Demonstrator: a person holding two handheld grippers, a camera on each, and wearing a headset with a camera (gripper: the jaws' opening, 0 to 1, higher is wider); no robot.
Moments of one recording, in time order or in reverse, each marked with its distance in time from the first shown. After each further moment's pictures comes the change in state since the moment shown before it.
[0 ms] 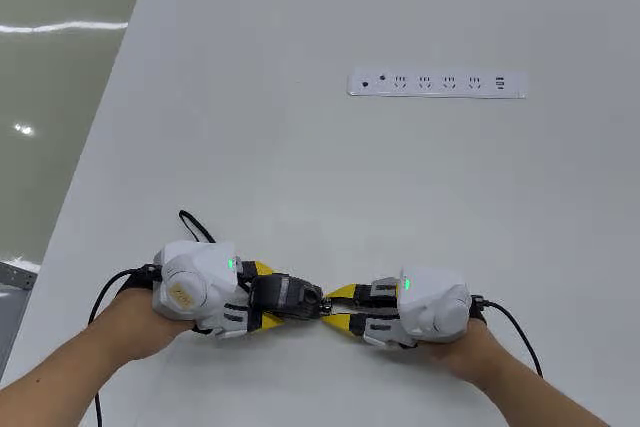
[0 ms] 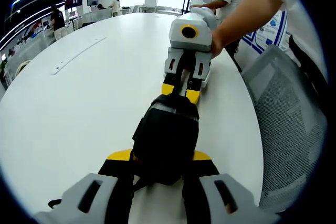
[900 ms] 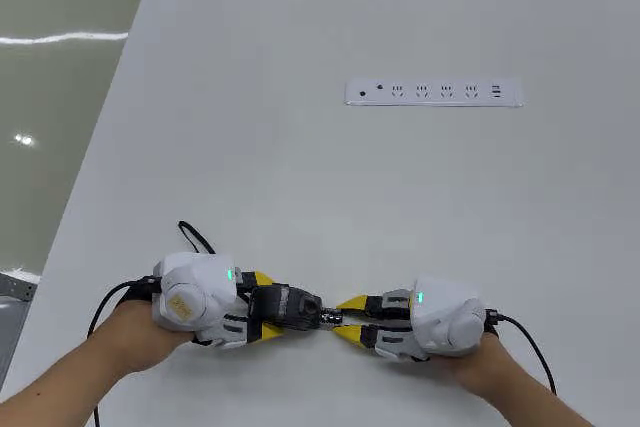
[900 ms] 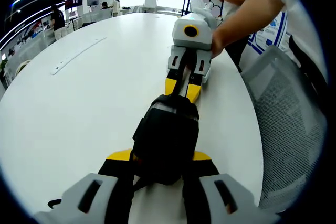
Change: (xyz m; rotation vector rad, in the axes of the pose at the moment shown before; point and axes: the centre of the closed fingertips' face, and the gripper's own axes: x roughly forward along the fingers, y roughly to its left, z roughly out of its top) left arm 0.000 0.000 0.001 -0.001 -0.002 -0.001; right arm -0.015 -0.001 -0.006 0.012 -0.003 -0.018
